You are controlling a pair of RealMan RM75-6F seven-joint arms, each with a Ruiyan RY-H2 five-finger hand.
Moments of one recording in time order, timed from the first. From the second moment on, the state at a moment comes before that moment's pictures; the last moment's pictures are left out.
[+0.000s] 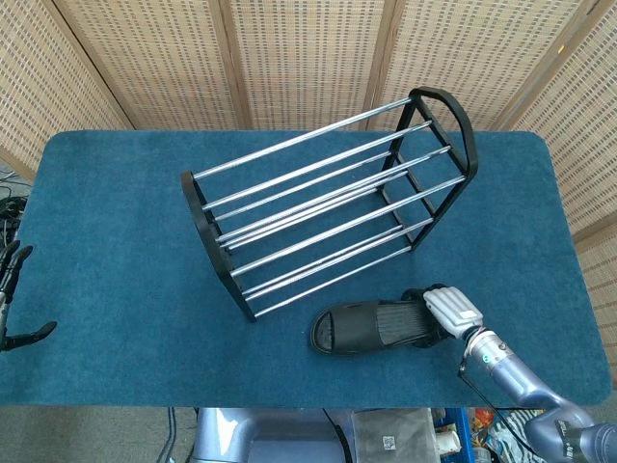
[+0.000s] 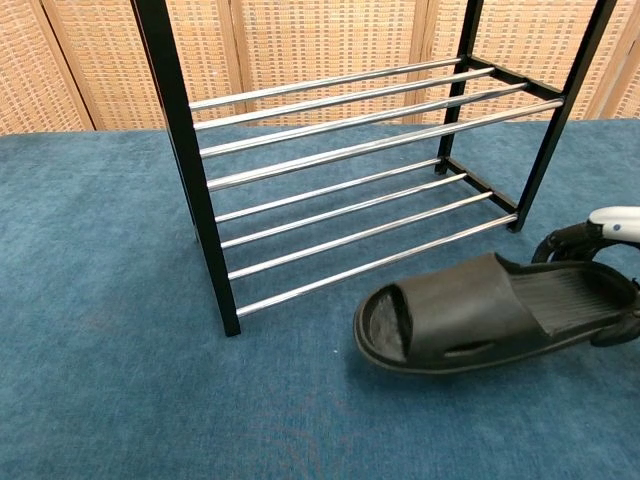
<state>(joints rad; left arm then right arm) -0.11 -0.94 -0.08 -1.82 1.41 1.45 0.06 0.56 -1.24 0.04 -1.53 -1.40 0.80 0.19</state>
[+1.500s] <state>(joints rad) -0.11 -0.89 -0.09 -1.80 1.39 1.42 -0.09 0.66 -1.86 0.43 -1.51 -0.57 1.37 -0.45</state>
